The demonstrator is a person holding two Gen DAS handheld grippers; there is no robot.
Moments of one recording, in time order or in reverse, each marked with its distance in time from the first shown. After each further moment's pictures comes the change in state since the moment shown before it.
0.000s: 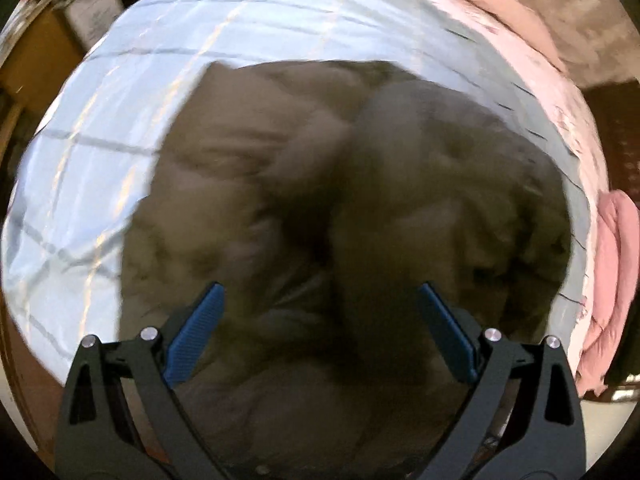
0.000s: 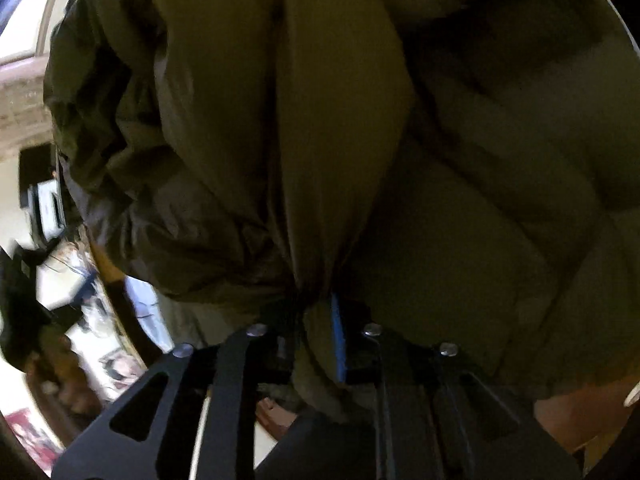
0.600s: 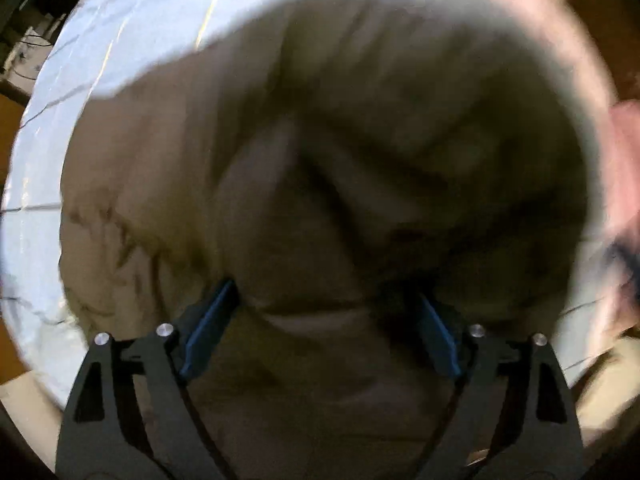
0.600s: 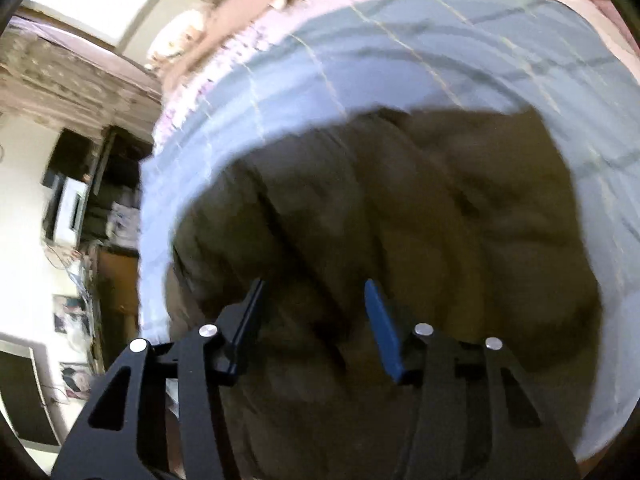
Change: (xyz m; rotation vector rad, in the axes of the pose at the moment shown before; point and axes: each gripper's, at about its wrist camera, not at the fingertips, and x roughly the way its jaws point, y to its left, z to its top) left arm 0.086 -0.079 0.009 0.235 0.202 0.142; right arm -0.114 0.106 0.105 -0.290 -0.399 0.064
